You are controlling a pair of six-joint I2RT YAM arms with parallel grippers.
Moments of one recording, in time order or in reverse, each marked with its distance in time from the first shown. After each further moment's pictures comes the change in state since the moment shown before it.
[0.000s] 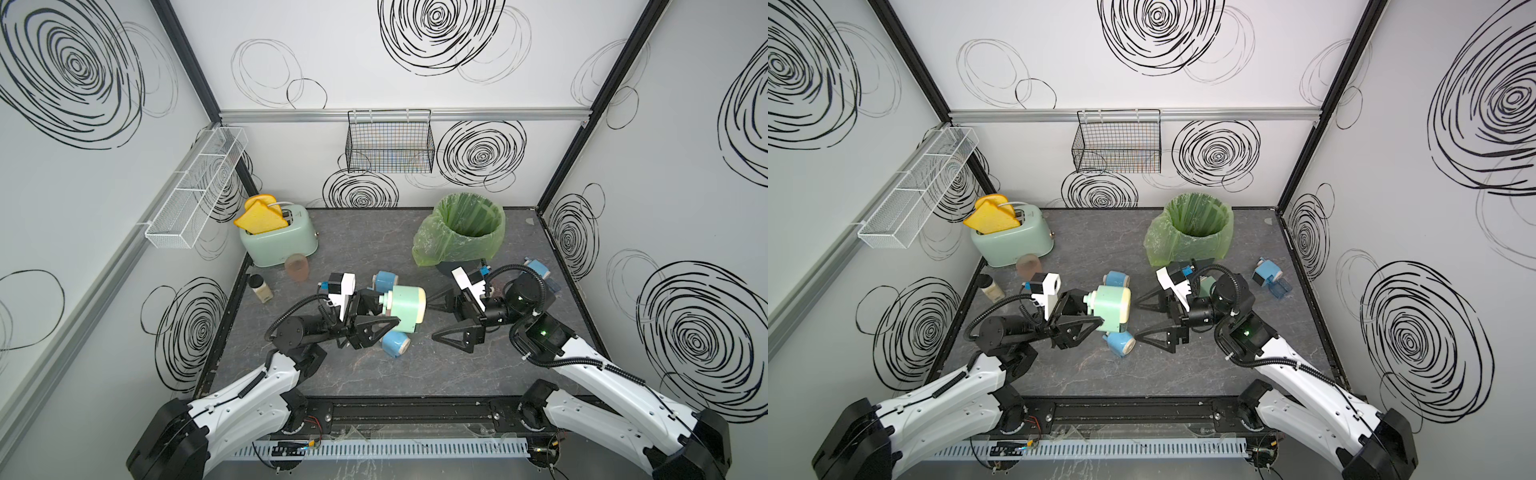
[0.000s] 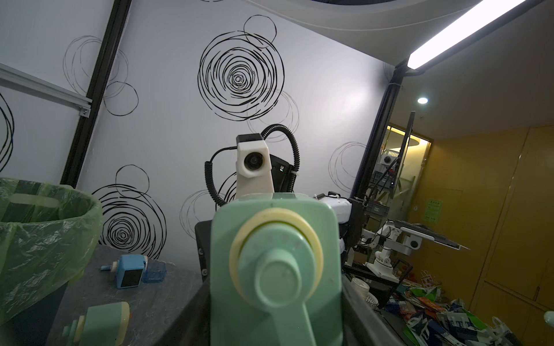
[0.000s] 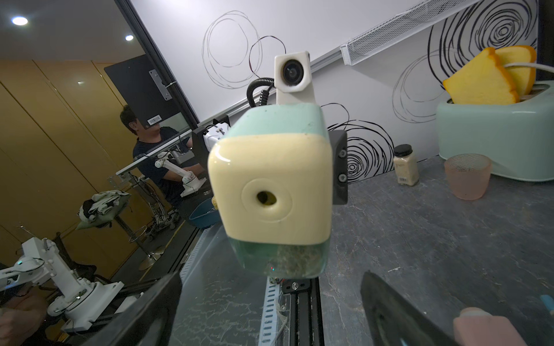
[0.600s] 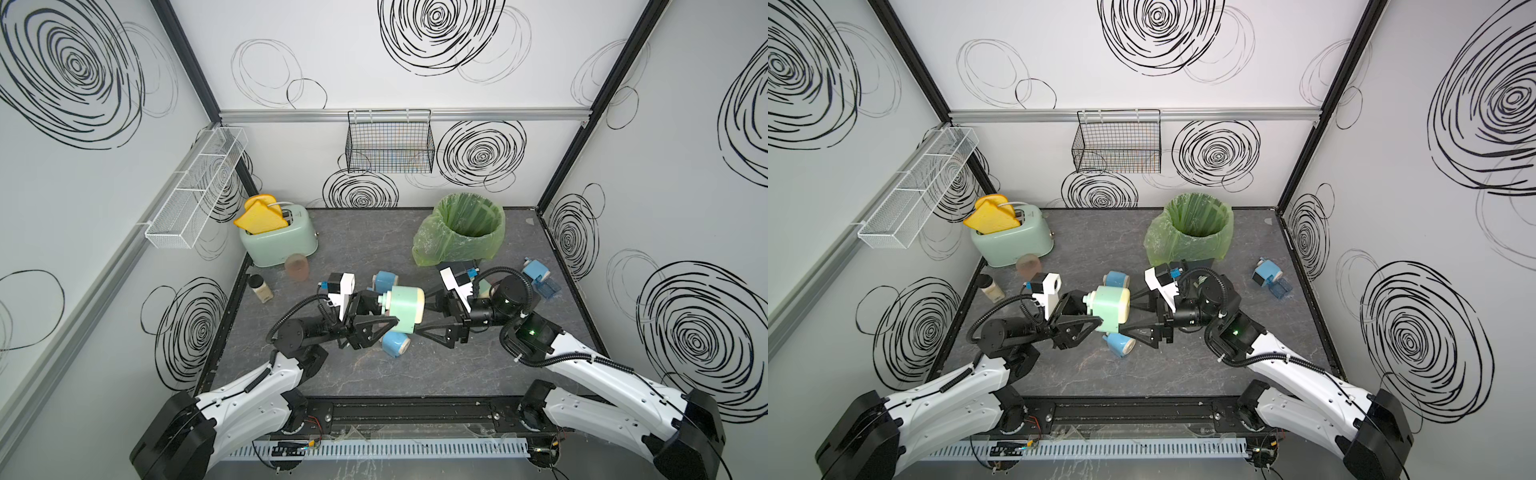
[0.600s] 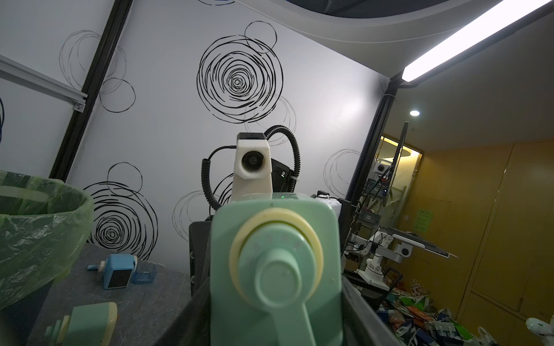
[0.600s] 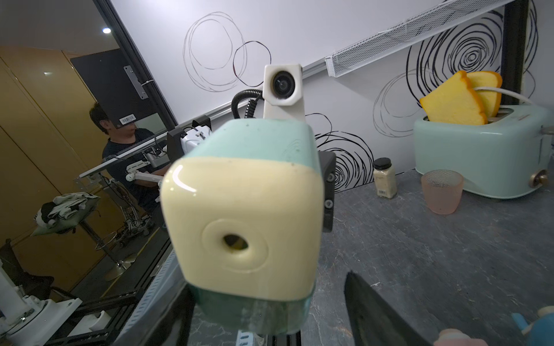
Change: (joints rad) left arm -0.001 0.027 -0.023 0.074 -0.008 -0.052; right arm 0.095 0.067 0.015 0.044 0.165 -0.069
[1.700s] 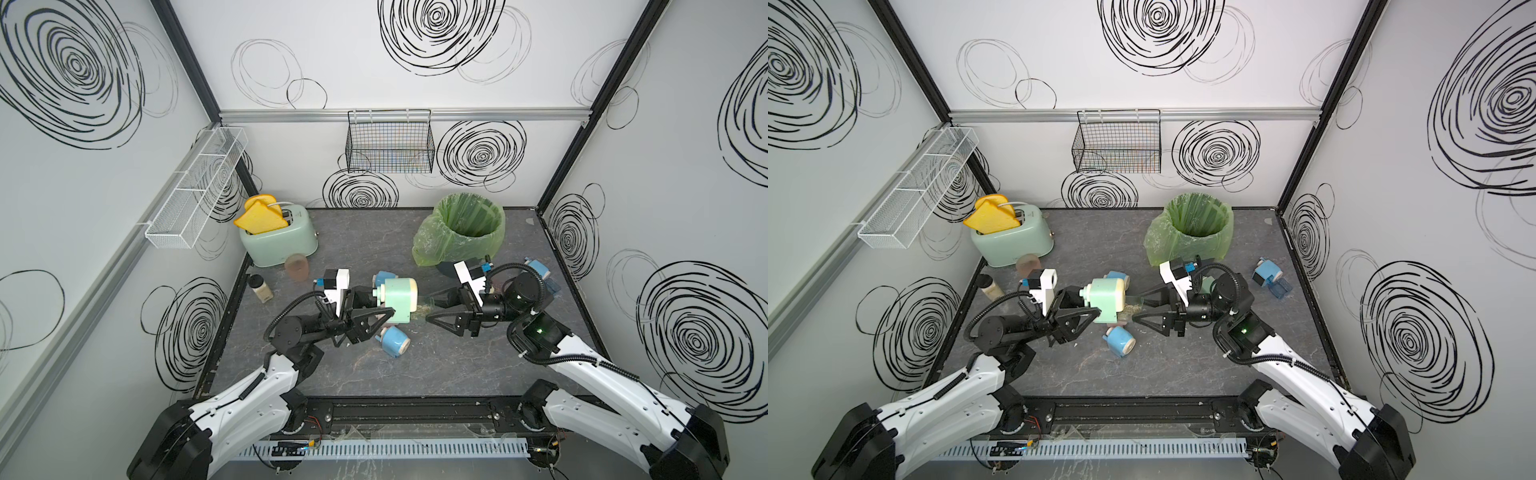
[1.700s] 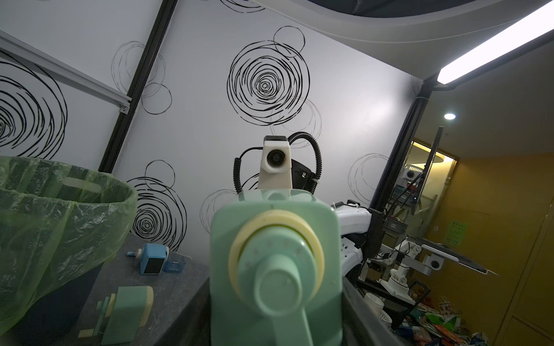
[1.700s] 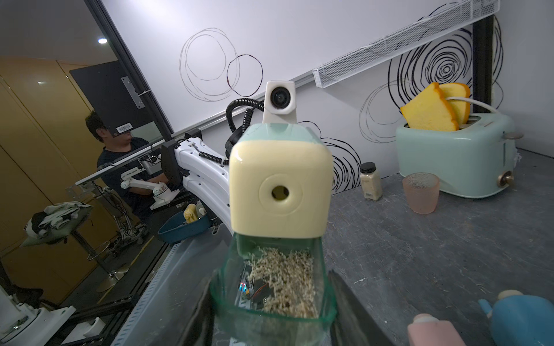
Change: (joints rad) left arm 0.060 -0.063 -0.005 -0.120 -0.019 0.033; right arm -0.146 -0.050 -0.033 0.024 -0.111 0.039
